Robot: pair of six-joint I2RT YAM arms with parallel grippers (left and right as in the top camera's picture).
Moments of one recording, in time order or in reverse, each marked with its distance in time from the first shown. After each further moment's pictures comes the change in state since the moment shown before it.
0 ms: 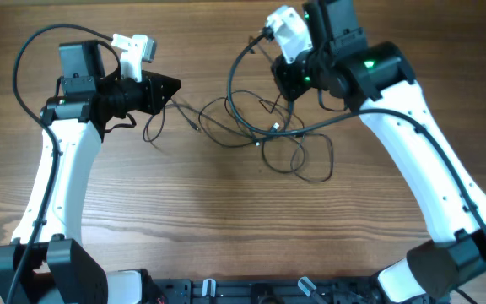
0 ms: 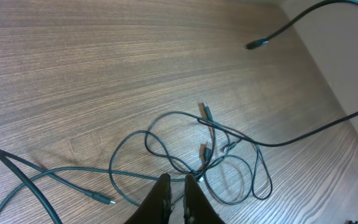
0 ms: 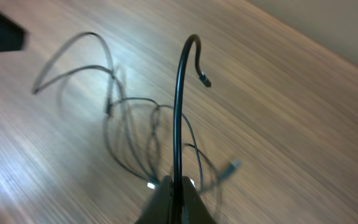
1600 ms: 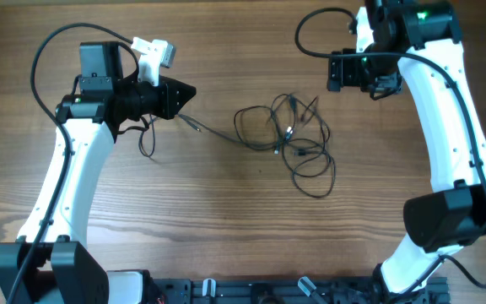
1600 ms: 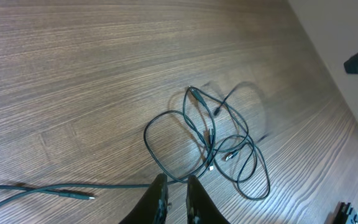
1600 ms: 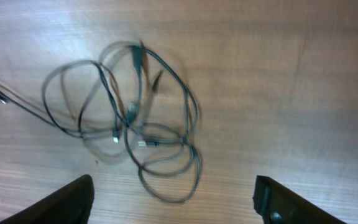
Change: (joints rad) left arm -0.080 0.000 0.000 -0.034 -0.032 0.000; right arm -0.270 0.195 0.233 -0.521 0.102 0.362
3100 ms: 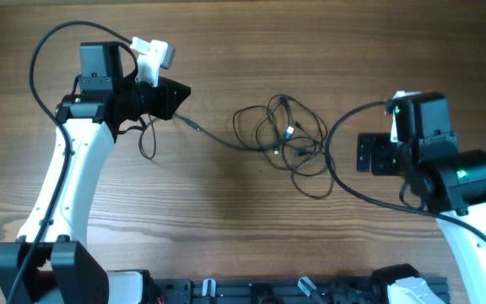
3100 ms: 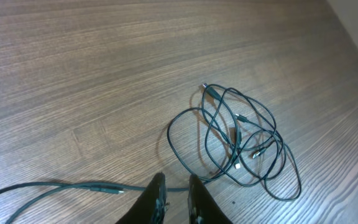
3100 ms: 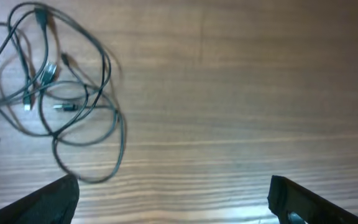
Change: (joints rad) left arm 0.000 0.000 0.000 -0.004 -0.093 0.057; right arm 0.035 -0.787 -0.820 0.305 0.291 -0.026
